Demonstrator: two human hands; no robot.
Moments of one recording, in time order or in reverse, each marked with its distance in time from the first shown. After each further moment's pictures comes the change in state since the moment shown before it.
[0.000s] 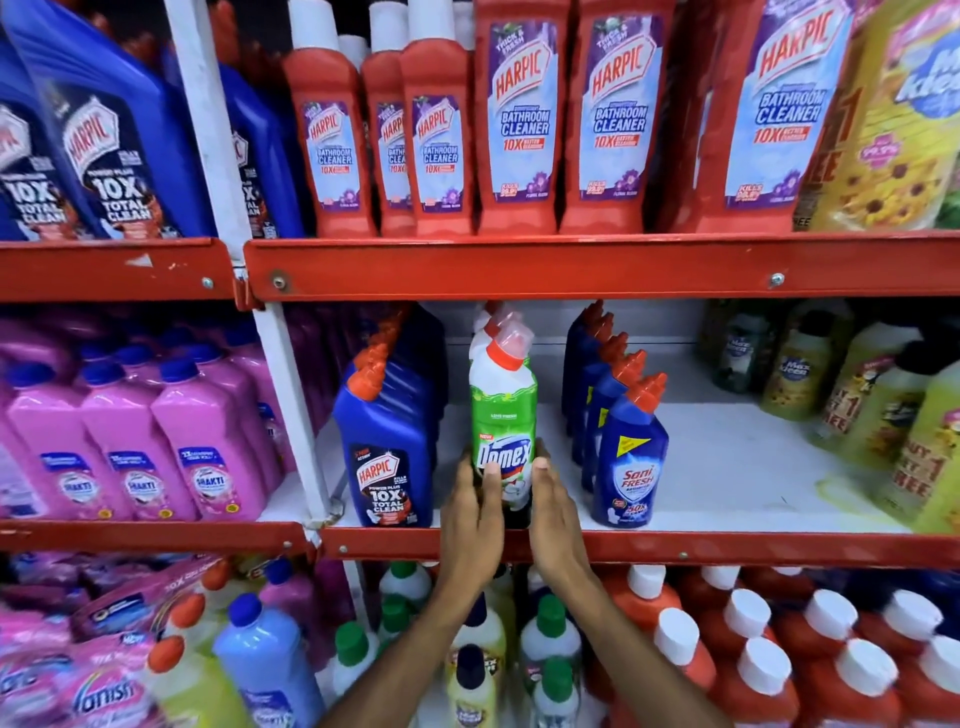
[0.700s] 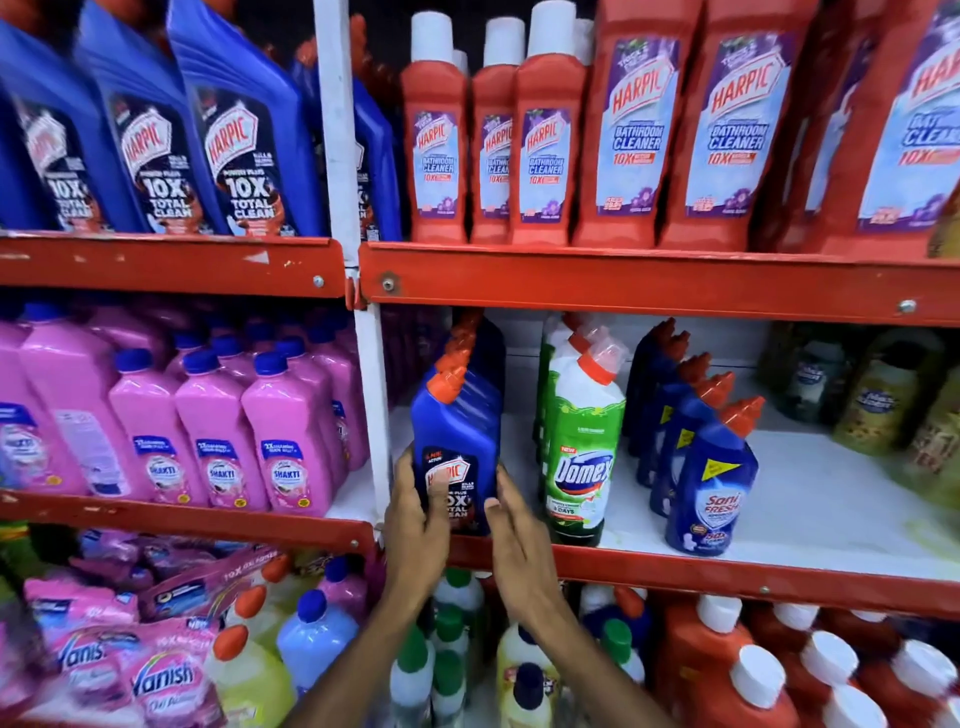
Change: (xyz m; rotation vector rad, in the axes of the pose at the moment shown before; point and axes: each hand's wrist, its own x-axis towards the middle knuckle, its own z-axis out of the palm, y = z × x) left_hand 0.028 -0.043 -0.114 0.109 0.246 0.098; right_hand -0.028 -0.008 0.095 -0.146 -0.156 -0.123
